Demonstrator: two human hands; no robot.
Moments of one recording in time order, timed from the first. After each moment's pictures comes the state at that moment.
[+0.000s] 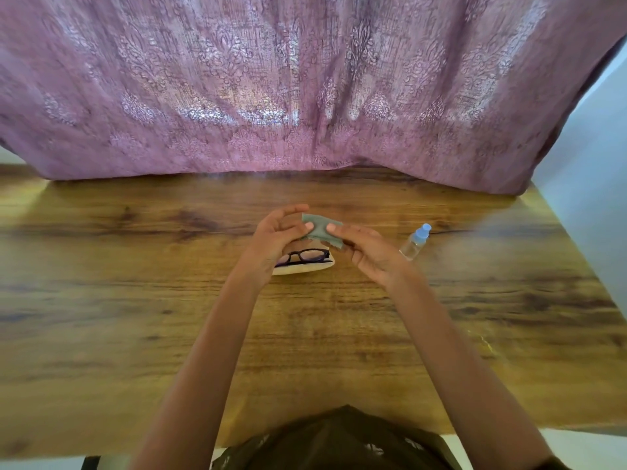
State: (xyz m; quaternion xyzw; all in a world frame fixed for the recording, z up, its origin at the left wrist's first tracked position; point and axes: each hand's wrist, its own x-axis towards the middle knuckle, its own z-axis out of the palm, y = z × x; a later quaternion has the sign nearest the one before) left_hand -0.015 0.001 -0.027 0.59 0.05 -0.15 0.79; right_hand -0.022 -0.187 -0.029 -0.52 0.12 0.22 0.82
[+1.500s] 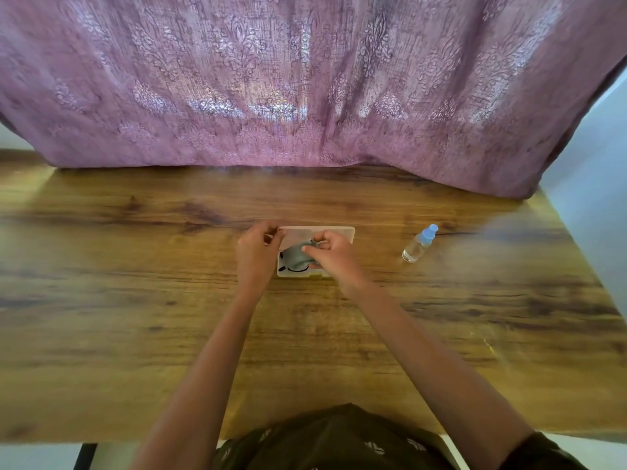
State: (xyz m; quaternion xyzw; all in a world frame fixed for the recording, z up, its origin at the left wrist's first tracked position) left_hand -0.019 0.027 -0.090 0.89 0.03 0.15 0.42; right_hand -0.032 -0.126 -0.057 -0.76 0.12 0.14 0.62
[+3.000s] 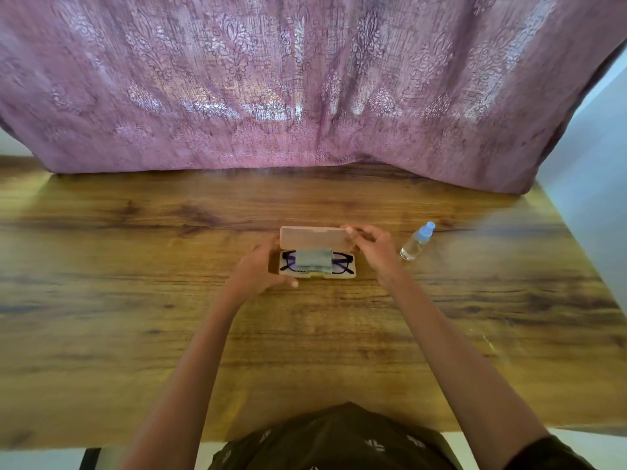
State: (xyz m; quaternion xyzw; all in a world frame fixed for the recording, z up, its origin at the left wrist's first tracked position) left_hand -0.029 0.049 -0.104 0.92 -0.07 -0.13 0.36; right_hand -0.010 -0.201 -0.085 -0.76 0.11 0.04 0.64
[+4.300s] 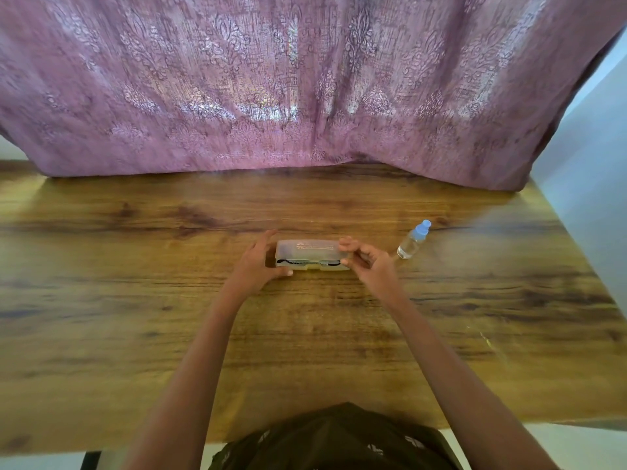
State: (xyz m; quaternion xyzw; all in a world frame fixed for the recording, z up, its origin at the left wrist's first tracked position) left_hand -0.024 0.042 -0.094 0.90 -0.03 -0.14 0.41; right_hand -0.050 -0.212 -0.103 -0.81 -0.04 0.00 0.59
